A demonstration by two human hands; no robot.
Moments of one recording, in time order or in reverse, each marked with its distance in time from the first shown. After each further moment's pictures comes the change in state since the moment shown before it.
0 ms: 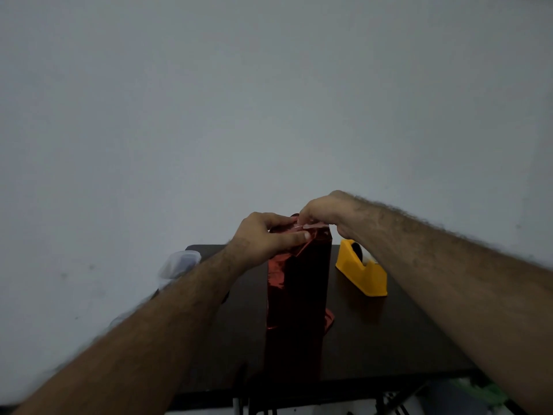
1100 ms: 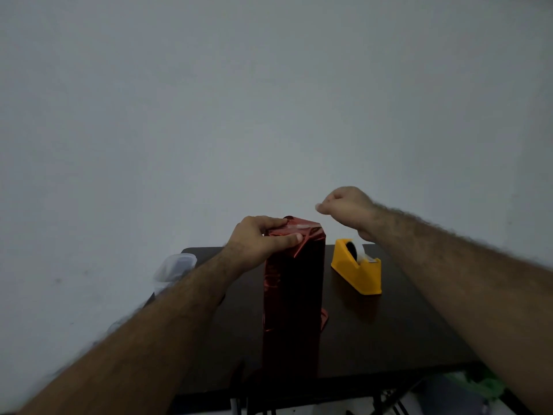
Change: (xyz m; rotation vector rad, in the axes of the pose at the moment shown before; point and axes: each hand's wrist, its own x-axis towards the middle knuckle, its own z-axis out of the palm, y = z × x) left_hand -0.001 -0.006 0.003 -0.012 0.036 -0.042; right_hand 0.031 0.036 -0.035 -0.020 0.065 -0.149
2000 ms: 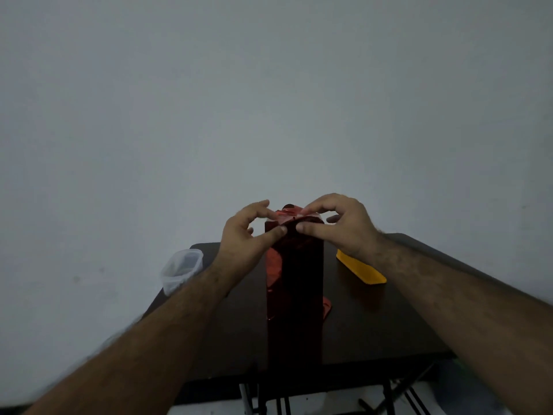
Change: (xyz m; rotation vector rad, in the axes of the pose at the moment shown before) left_hand -0.023 -0.009 0.009 -0.159 0.225 0.174; right_hand -0.033 0.052 0.027 0.156 0.039 -0.581
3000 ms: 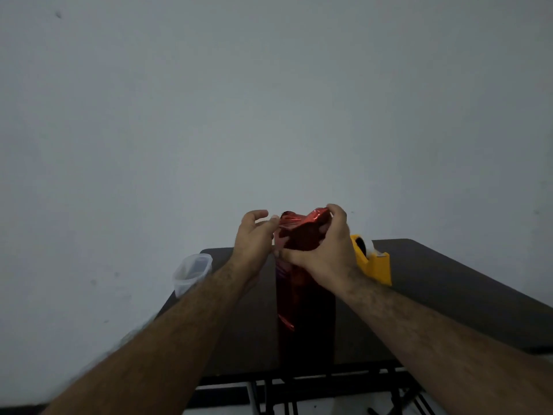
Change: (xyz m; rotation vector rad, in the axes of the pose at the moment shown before) left_hand -0.003 0.040 0.016 -0.182 0.149 -0.407; right_hand -0.040 -0.025 0.052 -0.010 0.192 0.229
